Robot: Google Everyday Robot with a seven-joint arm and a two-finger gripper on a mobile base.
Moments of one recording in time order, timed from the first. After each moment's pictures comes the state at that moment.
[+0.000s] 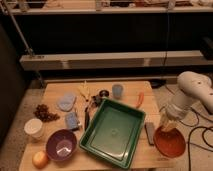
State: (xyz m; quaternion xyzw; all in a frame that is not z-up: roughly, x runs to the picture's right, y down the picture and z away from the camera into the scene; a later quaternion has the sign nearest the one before) arm 0.282 0.176 0.689 -0.47 -0.14 0.05 0.87
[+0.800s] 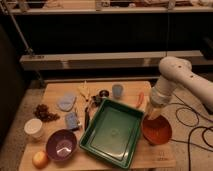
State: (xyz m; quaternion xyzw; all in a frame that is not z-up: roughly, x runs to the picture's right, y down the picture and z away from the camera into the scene) arm 0.207 0.127 0.686 -0.46 -0.16 -0.03 0.87
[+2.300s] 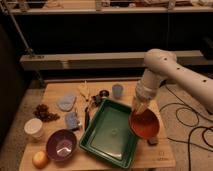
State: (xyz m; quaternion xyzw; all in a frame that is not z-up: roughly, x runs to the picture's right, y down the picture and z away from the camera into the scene) arm 0.141 0.092 0.670 -0.44 -0.21 -0.10 0.87
